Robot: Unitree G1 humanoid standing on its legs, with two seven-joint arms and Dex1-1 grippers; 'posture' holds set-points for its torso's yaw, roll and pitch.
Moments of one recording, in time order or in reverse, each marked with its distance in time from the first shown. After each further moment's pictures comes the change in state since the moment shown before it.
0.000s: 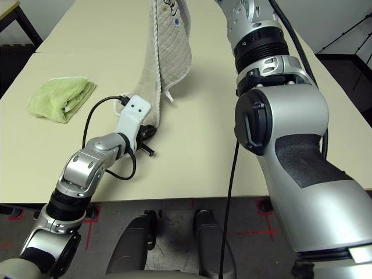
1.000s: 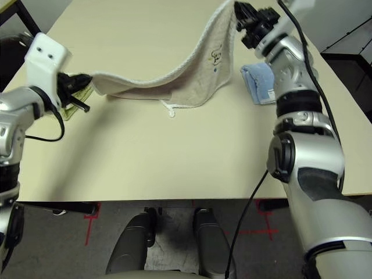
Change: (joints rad) left arm -0.223 0.445 0.364 0.248 -0.071 -0.258 -0.238; right arm 0.629 -0.285 -0.066 -0.354 0.167 0.248 0.285
